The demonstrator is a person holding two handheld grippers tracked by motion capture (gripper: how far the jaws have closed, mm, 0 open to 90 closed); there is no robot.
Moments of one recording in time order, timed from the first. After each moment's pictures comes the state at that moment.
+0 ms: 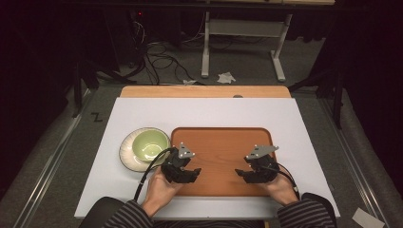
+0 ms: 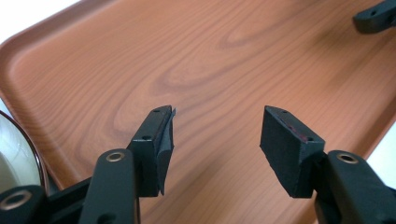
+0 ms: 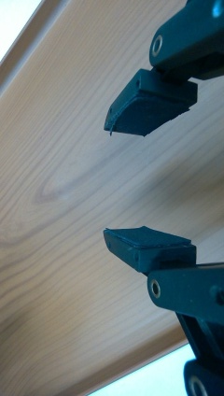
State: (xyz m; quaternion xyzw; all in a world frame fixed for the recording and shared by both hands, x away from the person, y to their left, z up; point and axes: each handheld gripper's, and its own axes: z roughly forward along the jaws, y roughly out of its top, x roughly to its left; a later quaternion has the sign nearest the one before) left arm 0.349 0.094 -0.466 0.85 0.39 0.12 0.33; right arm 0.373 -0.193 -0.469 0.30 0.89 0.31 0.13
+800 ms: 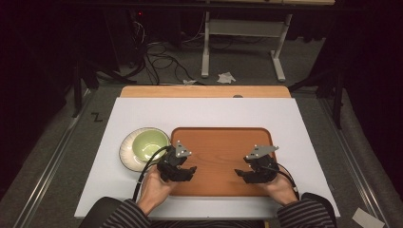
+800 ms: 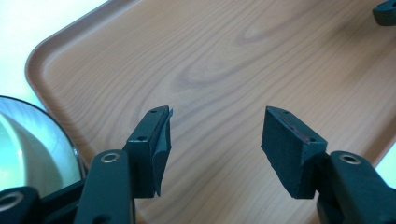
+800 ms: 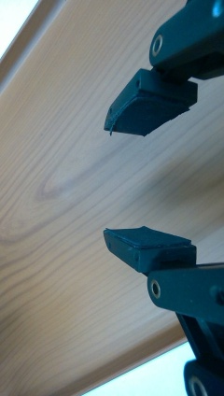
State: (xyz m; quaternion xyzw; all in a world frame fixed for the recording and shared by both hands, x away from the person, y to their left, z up) left arm 0.351 0.106 -0.458 0.85 0.39 0.14 0.32; right arm 0.373 -0.192 -0.470 0.30 0.89 0.31 0.13
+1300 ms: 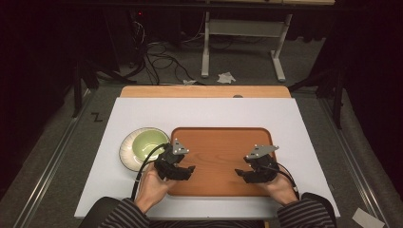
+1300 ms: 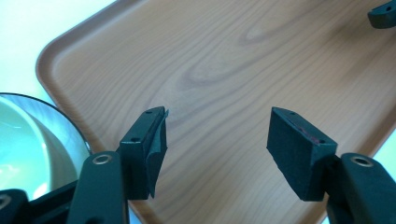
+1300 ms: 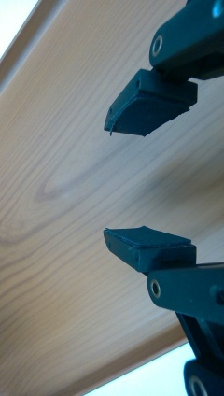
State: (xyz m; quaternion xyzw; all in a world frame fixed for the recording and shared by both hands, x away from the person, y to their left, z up) left arm 0.352 0.112 -0.450 0.85 0.39 0.13 0.32; right arm 0.374 -0.193 -0.470 0.30 0.89 0.31 0.13
